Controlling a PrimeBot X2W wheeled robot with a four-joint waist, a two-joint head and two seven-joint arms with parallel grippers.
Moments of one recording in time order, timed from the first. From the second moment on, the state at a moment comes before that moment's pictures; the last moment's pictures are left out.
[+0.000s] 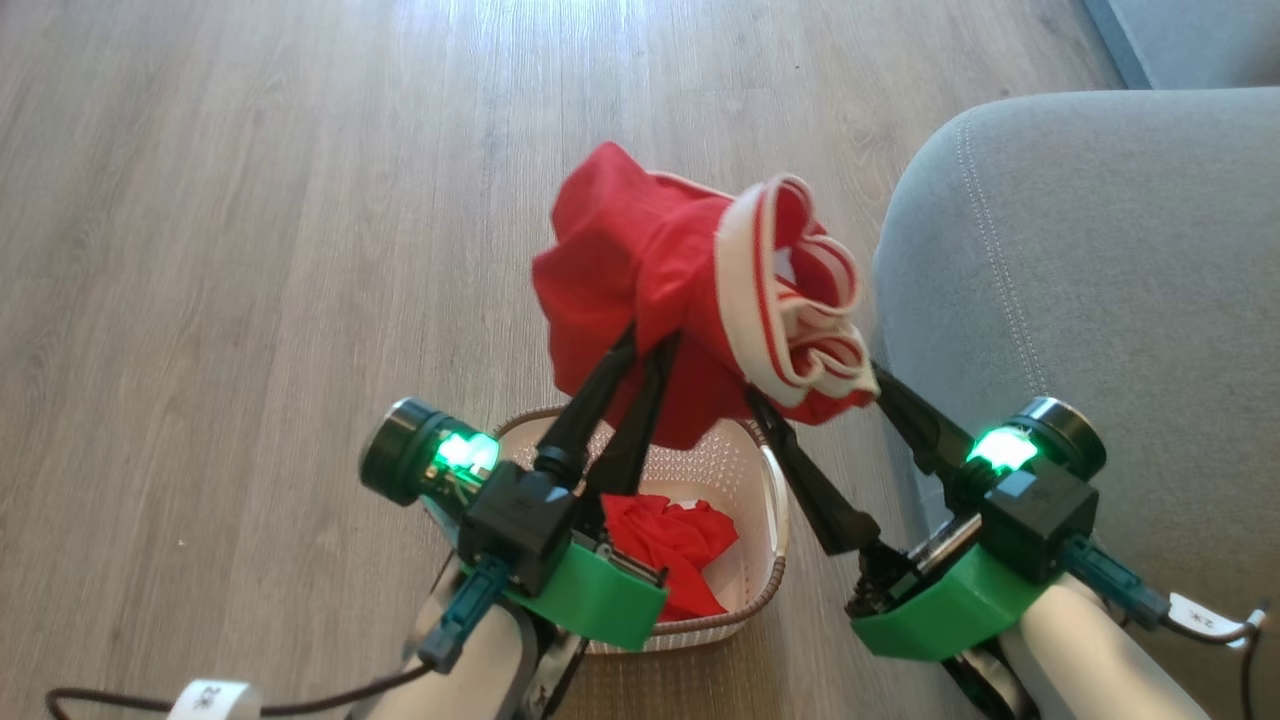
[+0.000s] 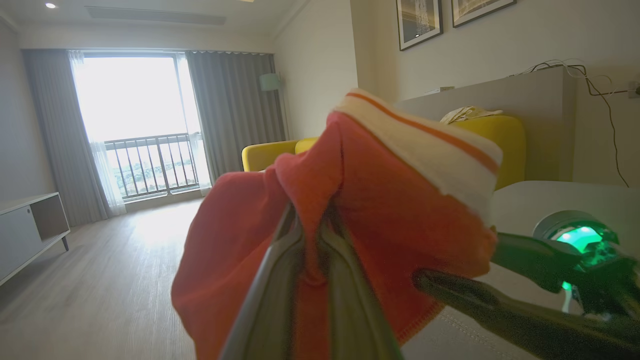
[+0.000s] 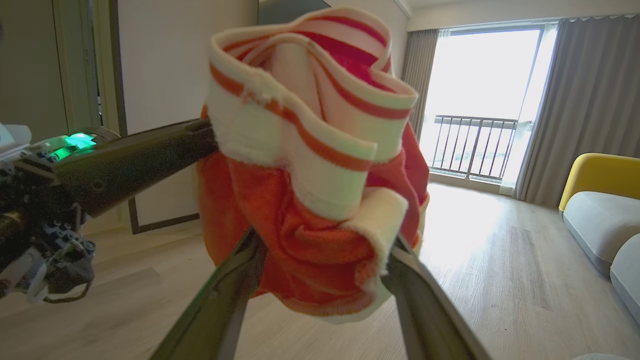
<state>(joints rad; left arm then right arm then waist) -0.23 0.06 -0.55 -0.11 -0.10 0.13 -0.25 -0.17 -0.28 0.49 -0.09 0.27 0.13 -0.26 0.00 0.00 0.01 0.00</state>
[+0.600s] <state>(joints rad) -0.23 0.06 -0.66 -0.09 -0.12 0.12 -0.25 -0.20 -0.21 0.46 -0.01 0.21 0.13 -0.26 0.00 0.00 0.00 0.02</state>
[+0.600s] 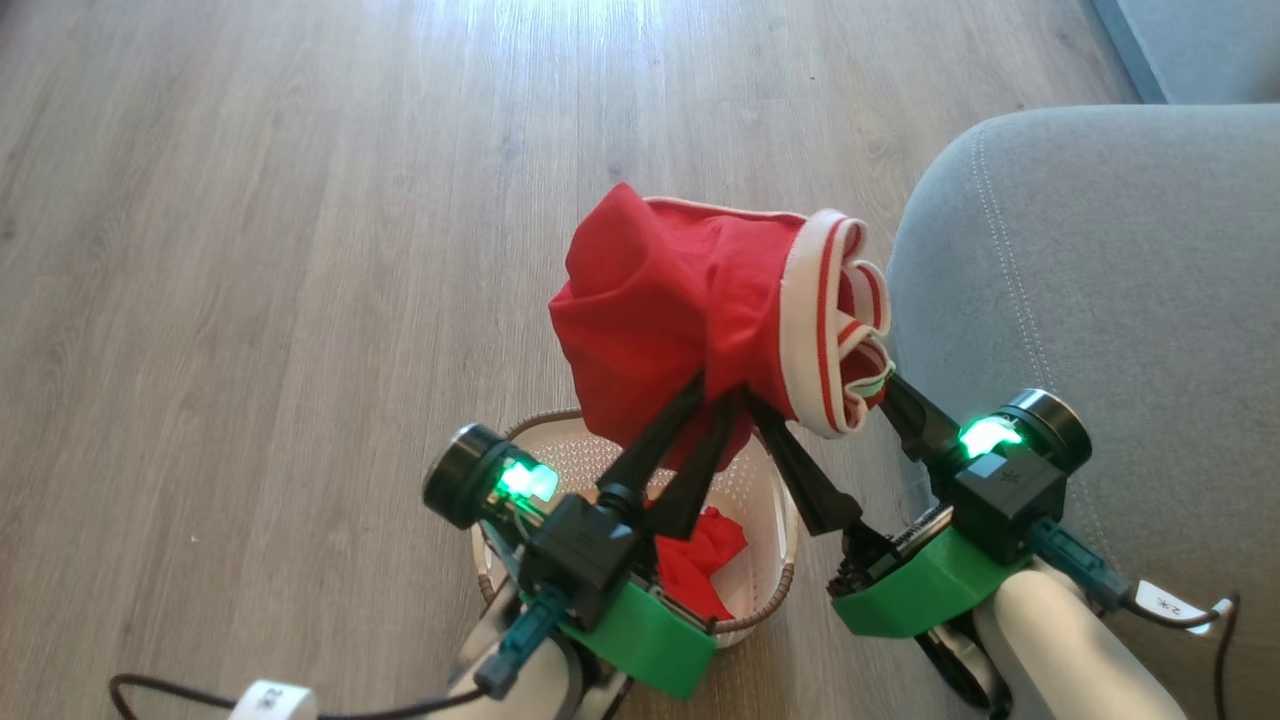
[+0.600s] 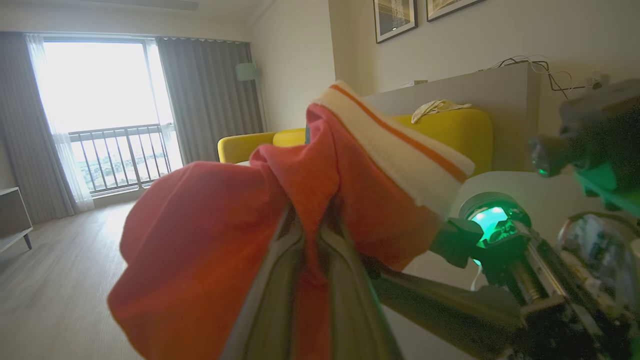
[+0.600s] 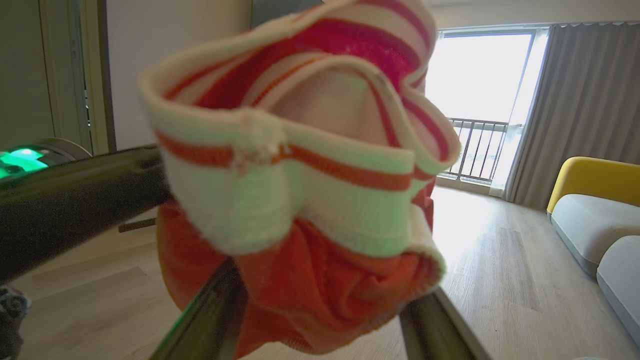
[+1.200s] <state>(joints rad) -0.24 0.06 -0.68 -0.09 -0.13 0.11 -0.25 -0.20 -0.19 0.45 -0.03 0.20 0.13 -0.26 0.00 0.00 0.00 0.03</state>
